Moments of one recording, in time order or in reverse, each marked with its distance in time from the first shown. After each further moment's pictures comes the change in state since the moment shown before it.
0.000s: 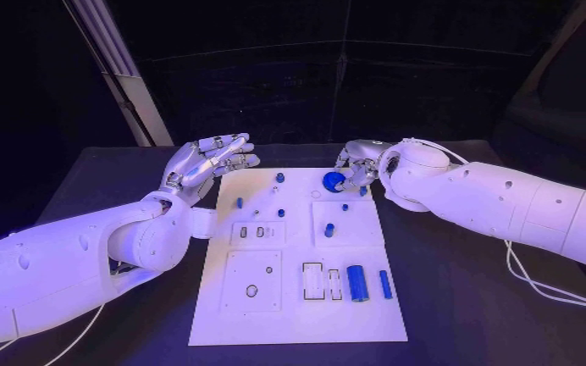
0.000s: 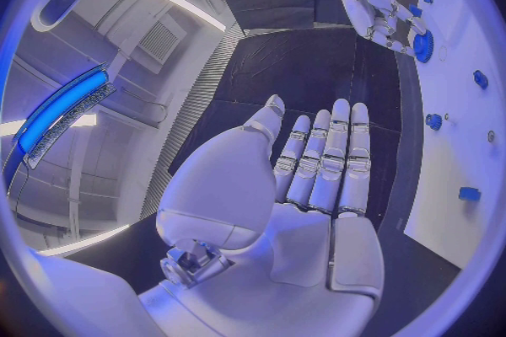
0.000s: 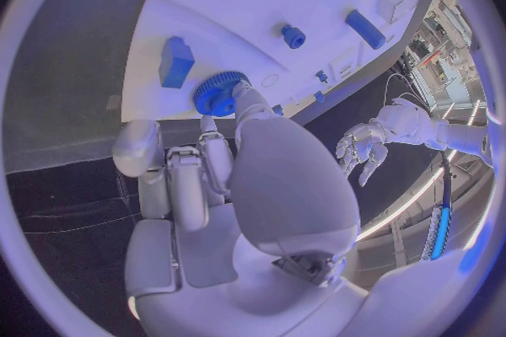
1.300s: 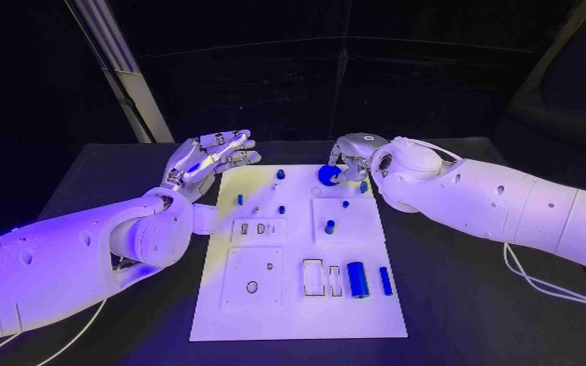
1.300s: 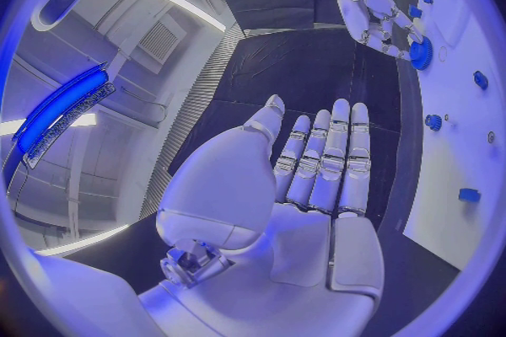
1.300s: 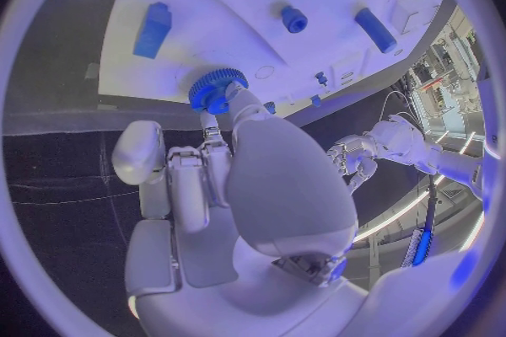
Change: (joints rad) left arm 0.000 0.004 0.000 -0.005 0.000 0.005 -0.002; left_hand 0.000 0.000 0.000 0.000 0.000 0.000 0.000 0.000 0.000 0.000 0.000 0.000 0.000 0.000 0.000 0.000 0.000 0.000 0.000 0.000 0.000 0.000; right arm -0.006 0.017 -0.002 0.039 -0.142 -0.074 -0.015; right_hand 0.044 0.059 0.095 -0.061 -0.029 0.123 -0.019 0.043 0.001 0.036 -0.021 0.081 0.007 0.000 -0.015 0.008 0.000 -0.016 0.023 -0.023 0.023 0.043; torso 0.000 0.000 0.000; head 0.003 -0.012
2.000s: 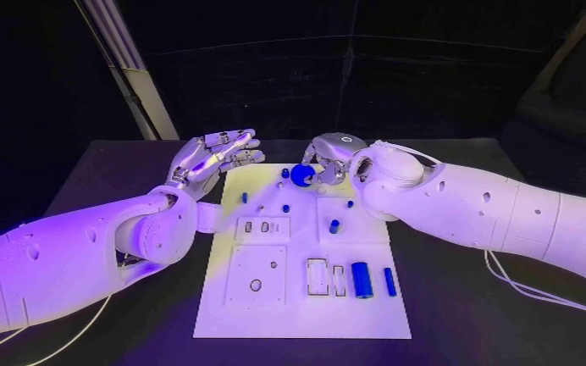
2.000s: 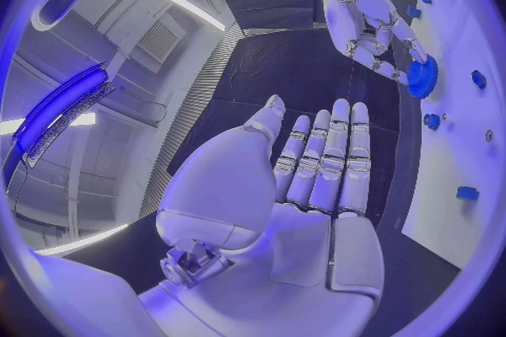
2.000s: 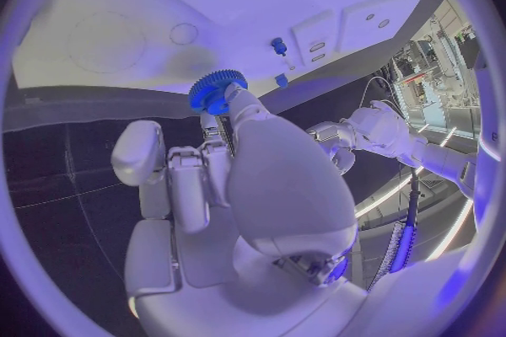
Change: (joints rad) left arm 0.000 -0.004 0.000 0.005 0.000 0.001 -0.003; left_hand 0.000 0.000 0.003 -0.003 0.000 0.000 0.000 0.000 0.000 0.000 0.000 0.000 0.000 0.000 0.000 0.000 -0.001 0.000 0.003 -0.003 0.000 -0.002; right arm 0.000 0.079 0.000 0.077 0.000 -0.072 -0.025; right_hand -0.009 0.000 0.019 -0.004 0.022 0.001 0.000 -0.023 -0.004 0.000 0.000 0.000 0.000 0.000 0.000 0.000 0.000 0.000 0.004 -0.004 0.000 0.002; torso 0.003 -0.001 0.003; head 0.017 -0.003
